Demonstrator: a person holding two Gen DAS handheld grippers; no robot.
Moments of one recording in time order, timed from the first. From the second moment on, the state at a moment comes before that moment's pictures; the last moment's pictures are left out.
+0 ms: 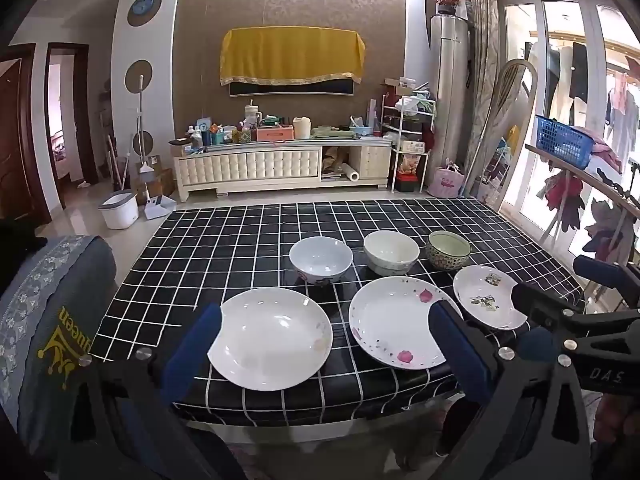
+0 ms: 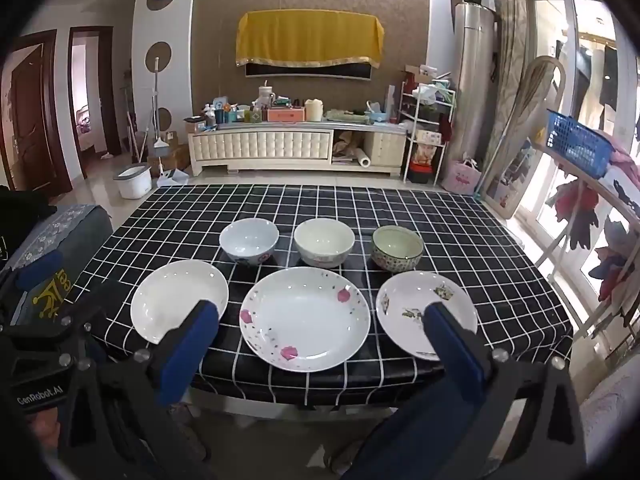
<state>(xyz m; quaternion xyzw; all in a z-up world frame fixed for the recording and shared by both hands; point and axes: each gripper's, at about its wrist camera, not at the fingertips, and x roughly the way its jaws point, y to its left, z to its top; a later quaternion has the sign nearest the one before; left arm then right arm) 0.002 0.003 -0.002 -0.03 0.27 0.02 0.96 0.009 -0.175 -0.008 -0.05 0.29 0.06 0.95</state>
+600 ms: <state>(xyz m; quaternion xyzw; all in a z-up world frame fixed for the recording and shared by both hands) 0.000 -0.004 -0.003 -0.02 0.28 0.00 0.96 0.010 -0.180 -0.009 -0.04 0.32 0.07 0.94</state>
